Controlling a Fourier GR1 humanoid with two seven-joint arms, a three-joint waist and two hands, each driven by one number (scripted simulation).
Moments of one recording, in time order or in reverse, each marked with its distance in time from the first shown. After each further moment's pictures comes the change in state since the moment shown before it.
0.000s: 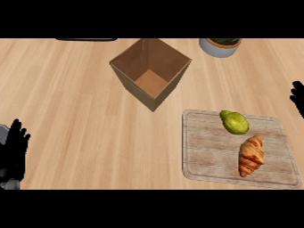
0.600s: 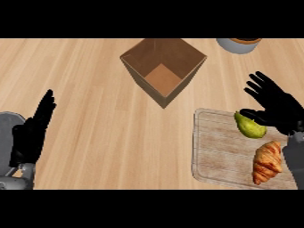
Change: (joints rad) left arm -0.122 0.067 -0.194 -0.101 -0.154 -0.143 -0.114; right arm -0.254 0.213 -0.071 0.334 -0.369 0.132 0.115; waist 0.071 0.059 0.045
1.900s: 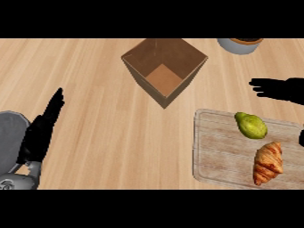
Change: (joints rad) left arm -0.023 -0.011 -0.037 -0.005 -0.059 -0.027 0.000; right arm -0.366 -0.336 0.251 0.514 0.352 0.914 -0.220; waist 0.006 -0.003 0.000
